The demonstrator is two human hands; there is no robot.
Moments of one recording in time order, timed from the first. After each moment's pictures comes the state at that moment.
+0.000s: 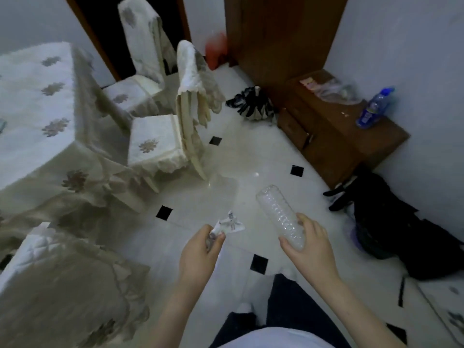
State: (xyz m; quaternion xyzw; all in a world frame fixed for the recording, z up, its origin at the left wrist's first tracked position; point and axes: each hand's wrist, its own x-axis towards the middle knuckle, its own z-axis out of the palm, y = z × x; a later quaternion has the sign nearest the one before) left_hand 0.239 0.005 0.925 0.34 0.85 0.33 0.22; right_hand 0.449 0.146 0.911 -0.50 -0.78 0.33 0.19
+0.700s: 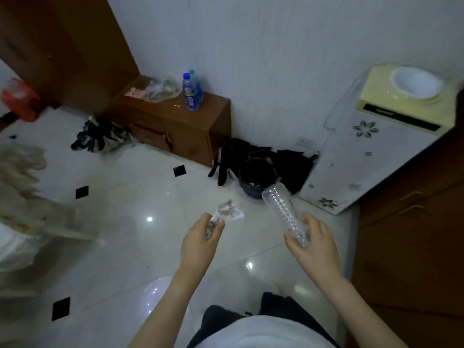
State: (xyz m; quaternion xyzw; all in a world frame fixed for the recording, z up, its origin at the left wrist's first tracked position) left_hand 0.535 0.137 0.909 0.62 0.65 0.27 0.34; right_hand 0.791 0.081 0.902 -0.77 -0.53 0.24 0.27
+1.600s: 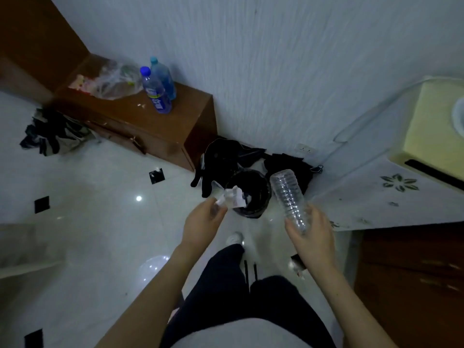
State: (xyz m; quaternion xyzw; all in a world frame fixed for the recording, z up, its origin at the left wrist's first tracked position) left_hand 0.646 0.501 0.824 0.65 0.65 0.13 0.37; right_hand 0.894 0.418 0.838 -0.81 -0.46 0.27 0.27
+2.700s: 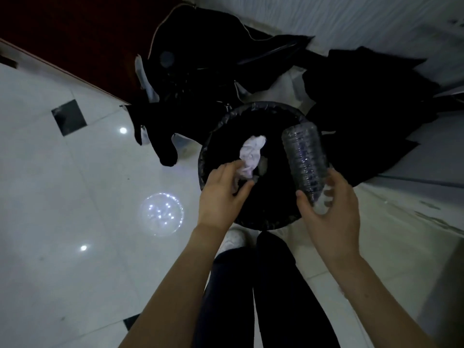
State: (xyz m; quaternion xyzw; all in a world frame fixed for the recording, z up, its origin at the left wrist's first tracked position) left_hand 0.744 0.663 0.242 0.66 0.64 0.13 0.38; right_hand 0.936 0.600 0.289 -0.82 -0.39 0.33 0.24
